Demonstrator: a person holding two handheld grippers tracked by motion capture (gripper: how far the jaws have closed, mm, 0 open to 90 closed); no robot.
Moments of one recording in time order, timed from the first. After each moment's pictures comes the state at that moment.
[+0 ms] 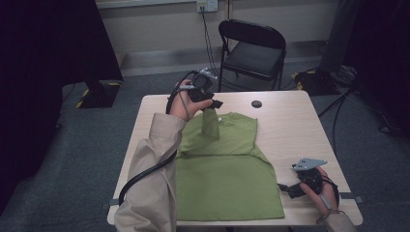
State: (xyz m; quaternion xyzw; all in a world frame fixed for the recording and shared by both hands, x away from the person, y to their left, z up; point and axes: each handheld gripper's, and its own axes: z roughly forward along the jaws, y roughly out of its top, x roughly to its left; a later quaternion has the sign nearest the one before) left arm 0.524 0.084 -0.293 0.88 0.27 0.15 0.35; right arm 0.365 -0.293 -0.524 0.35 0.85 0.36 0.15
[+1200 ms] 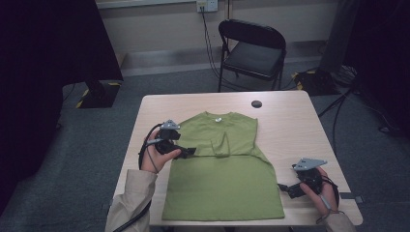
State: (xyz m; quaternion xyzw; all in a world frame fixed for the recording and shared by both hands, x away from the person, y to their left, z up) left arm 0.446 0.189 -0.435 0.84 0.35 0.09 0.40; right arm 0.365 -0.293 -0.524 0.35 0.85 0.36 0.15
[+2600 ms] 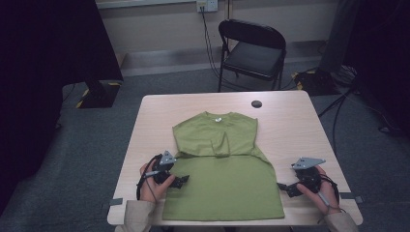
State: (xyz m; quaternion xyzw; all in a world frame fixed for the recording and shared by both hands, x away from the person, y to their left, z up) left arm 0.400 0.211 -0.524 0.85 0.34 0.14 0.36; right arm 0.368 -0.290 -0.522 0.35 0.86 0.35 0.15
